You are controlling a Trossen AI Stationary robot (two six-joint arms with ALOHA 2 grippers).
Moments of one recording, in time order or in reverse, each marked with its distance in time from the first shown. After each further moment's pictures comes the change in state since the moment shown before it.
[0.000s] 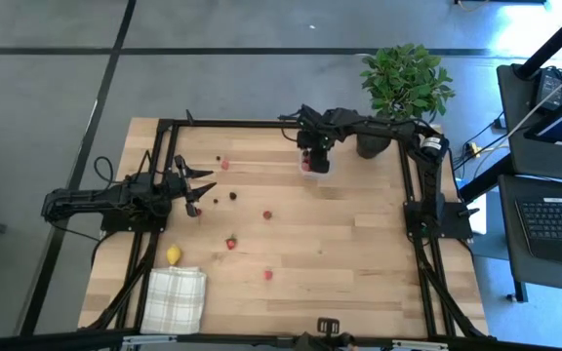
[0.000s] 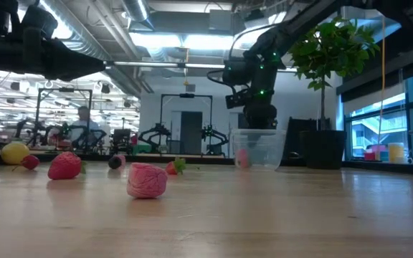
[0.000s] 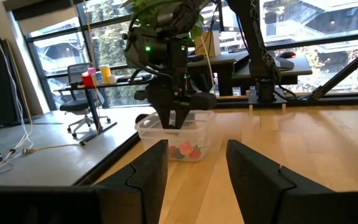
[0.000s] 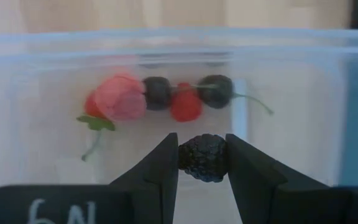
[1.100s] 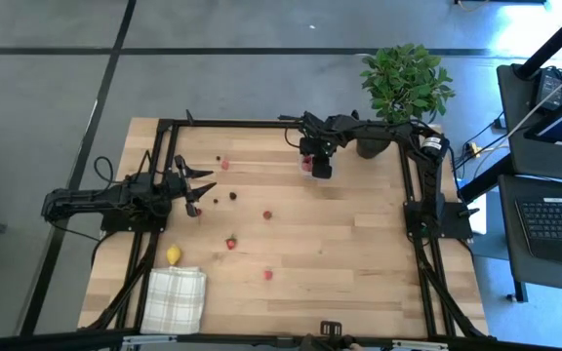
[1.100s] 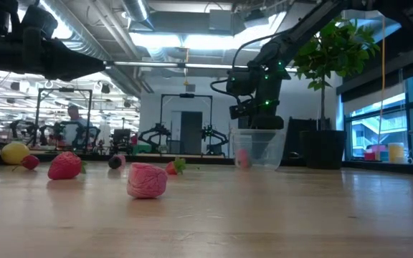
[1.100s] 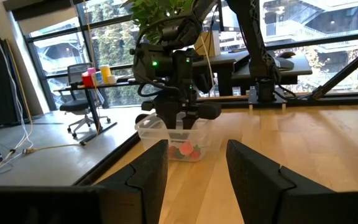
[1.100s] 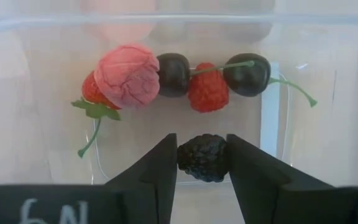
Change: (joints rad) left arm 0.000 0.000 0.000 0.000 0.000 0.001; right arm -0.005 0.000 -0.108 0.085 -0.013 -0.017
